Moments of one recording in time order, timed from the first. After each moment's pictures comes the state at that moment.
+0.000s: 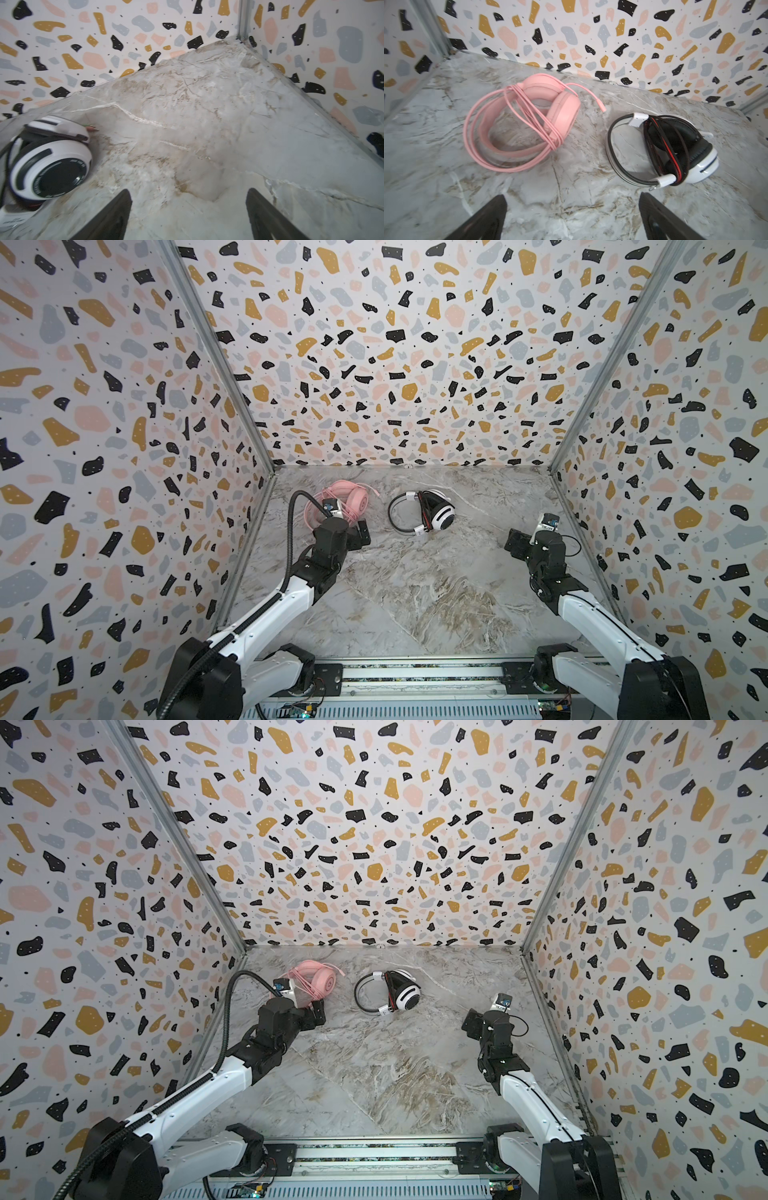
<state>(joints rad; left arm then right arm) -0.42 1.11 0.65 0.00 -0.32 -0.38 0.13 1.04 0.44 0.15 0.26 0.35</state>
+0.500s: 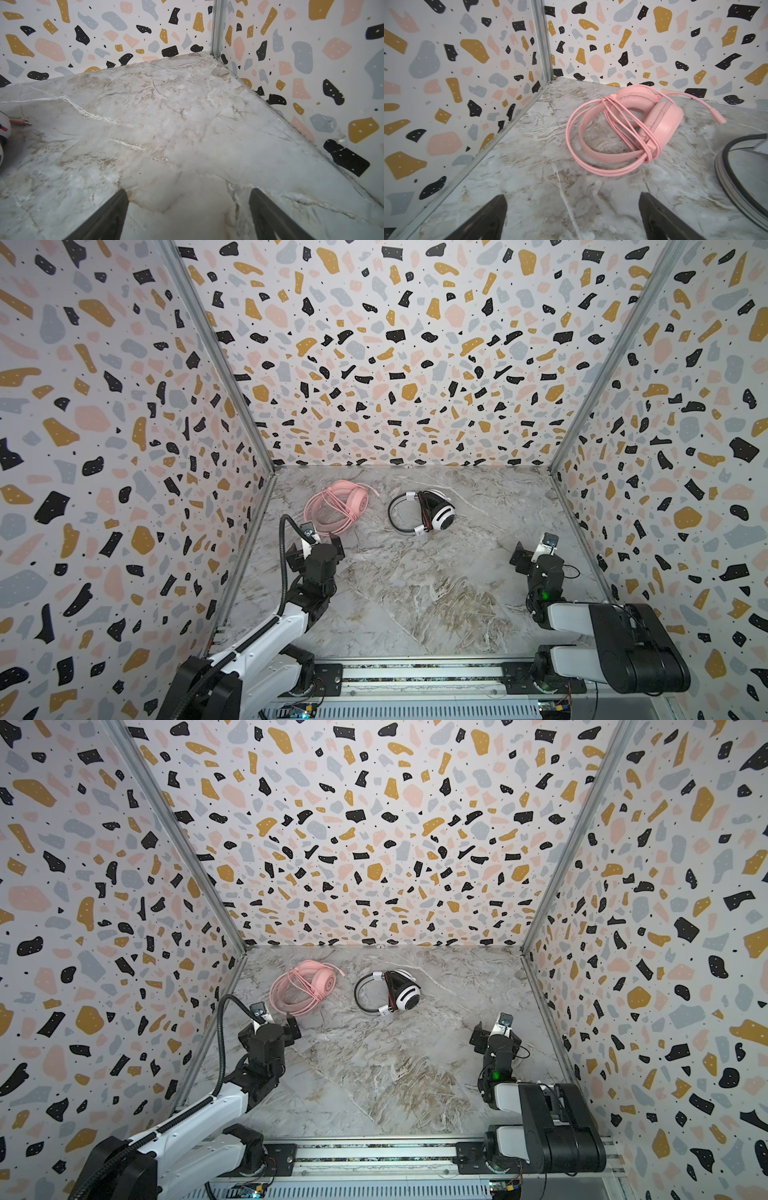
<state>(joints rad) -0.37 1.00 0.34 0.29 -0.72 -0.24 0.04 1.34 0.13 0.91 0.30 0.13</state>
